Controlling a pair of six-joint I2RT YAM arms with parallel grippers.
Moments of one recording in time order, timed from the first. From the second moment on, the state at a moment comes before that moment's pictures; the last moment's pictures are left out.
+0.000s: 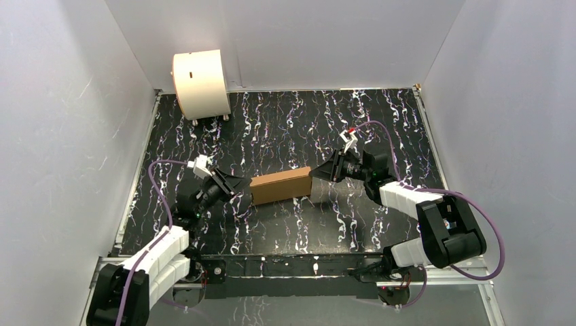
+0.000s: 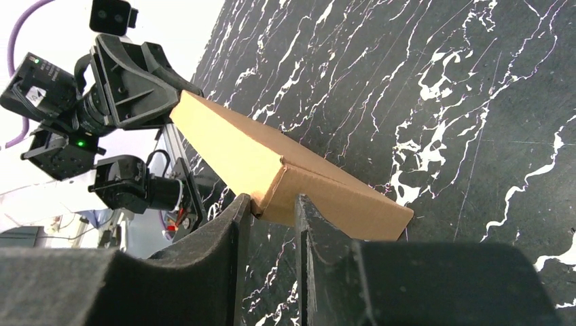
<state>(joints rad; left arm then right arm) -0.26 0.90 0.17 0.44 0.43 -0.98 0.34 1.38 0.51 0.54 -0.80 0.64</state>
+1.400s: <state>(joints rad) -0.41 1.09 0.89 -0.51 0.27 -0.43 0.33 1.13 0.76 -0.01 -0.64 0.43</state>
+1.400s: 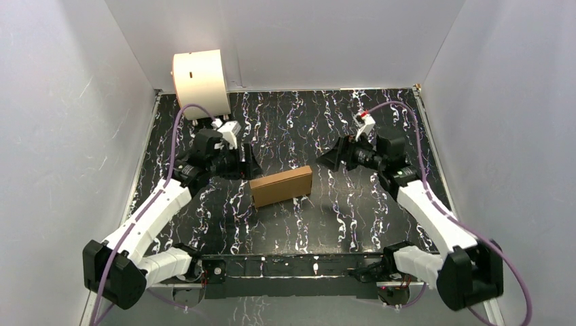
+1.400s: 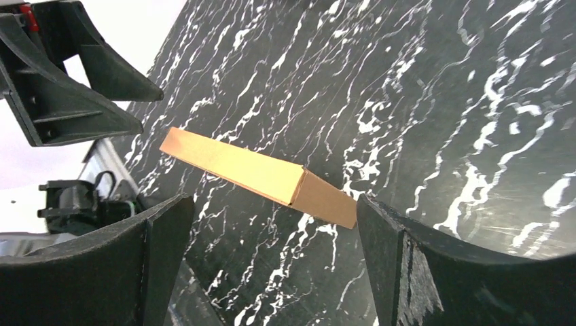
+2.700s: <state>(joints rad) -0.84 1.57 1.20 -0.48 -0.02 0.32 0.32 0.56 0.64 -0.19 -0.33 0.17</state>
